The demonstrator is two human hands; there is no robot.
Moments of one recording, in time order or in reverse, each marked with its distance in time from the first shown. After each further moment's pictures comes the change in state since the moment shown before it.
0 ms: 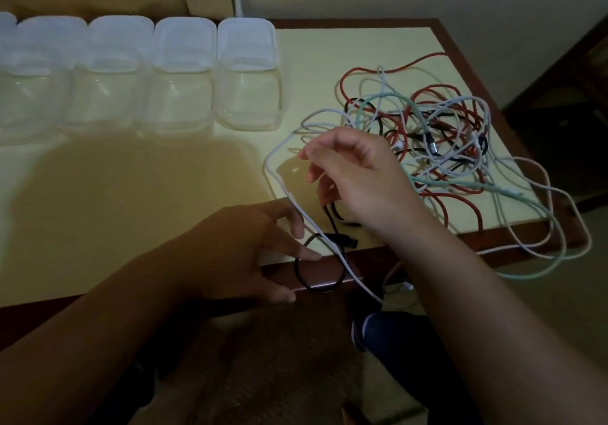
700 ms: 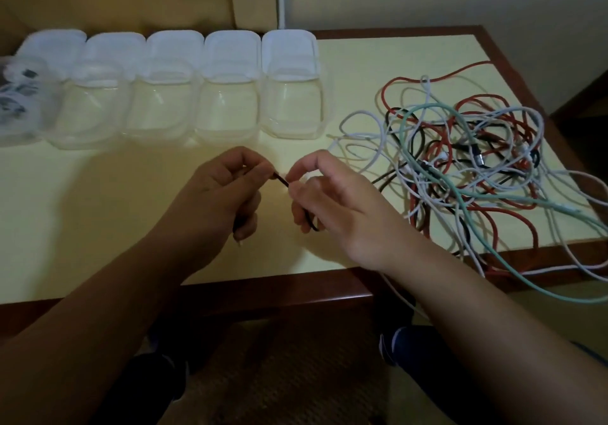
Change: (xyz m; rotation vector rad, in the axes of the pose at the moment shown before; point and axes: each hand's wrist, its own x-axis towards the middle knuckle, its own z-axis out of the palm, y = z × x) left_hand -0.027 -0.017 -0.033 -1.004 0.682 -0.331; right_hand -0.007 0.002 0.050 -0.110 -0.369 -0.164
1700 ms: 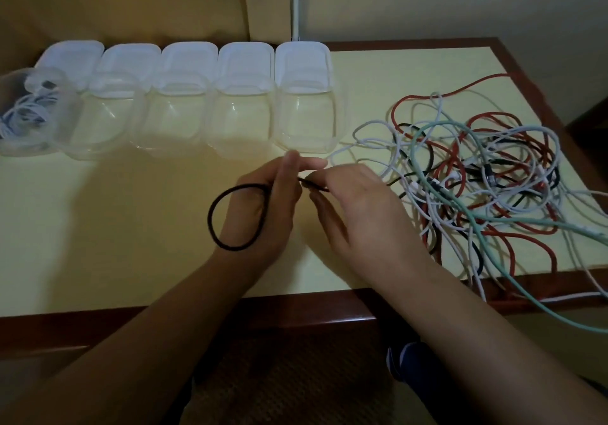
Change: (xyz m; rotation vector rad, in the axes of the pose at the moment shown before) left_hand 0.017 -0.008 0.040 0.134 0.208 0.262; right_hand 0.012 0.016 0.000 -0.771 0.328 -0.334
